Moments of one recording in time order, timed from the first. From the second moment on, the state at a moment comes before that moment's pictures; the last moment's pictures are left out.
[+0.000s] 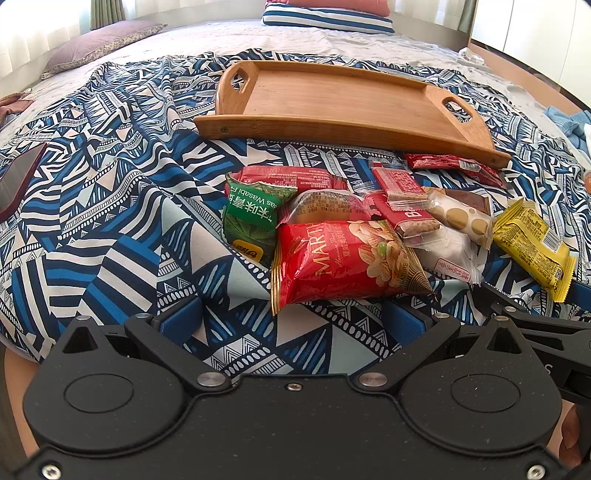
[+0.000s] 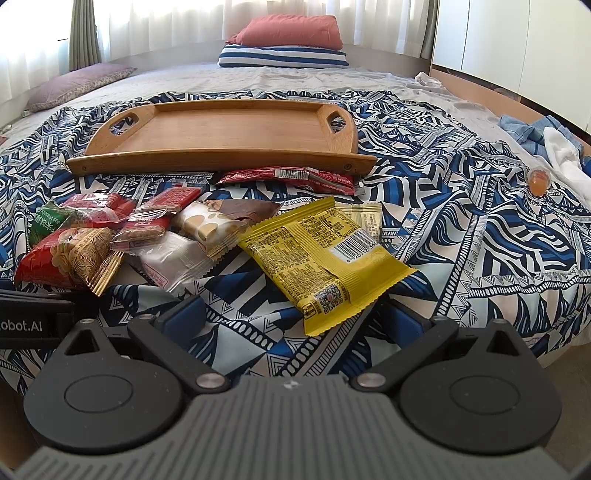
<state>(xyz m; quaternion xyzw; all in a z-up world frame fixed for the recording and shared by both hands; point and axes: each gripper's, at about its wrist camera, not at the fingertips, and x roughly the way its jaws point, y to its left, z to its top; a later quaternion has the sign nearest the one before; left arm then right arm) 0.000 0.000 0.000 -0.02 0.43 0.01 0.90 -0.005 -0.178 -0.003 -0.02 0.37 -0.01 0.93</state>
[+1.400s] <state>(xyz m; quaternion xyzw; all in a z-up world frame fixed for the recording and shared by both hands) -0.022 0.001 0.009 -0.01 0.36 -0.02 0.93 -0.029 -0.192 0.000 0.00 0.30 0.01 0.95</state>
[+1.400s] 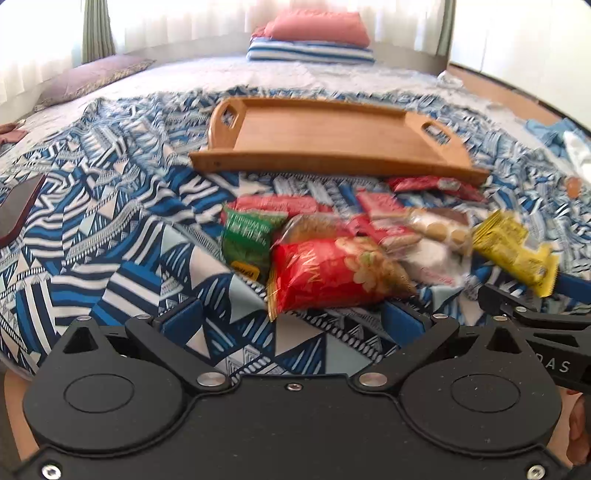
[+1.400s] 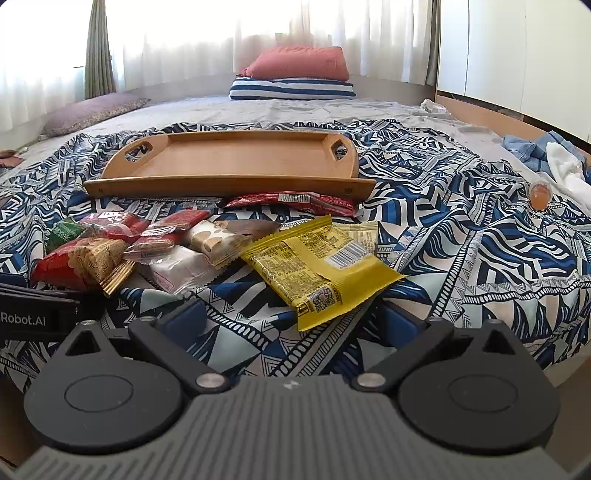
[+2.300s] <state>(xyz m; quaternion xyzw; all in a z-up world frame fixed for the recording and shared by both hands) -0.010 -0.019 0.012 -0.03 0.33 -0.03 0.94 -0.014 -0.198 0.000 -0.10 0.25 0.05 0.96</state>
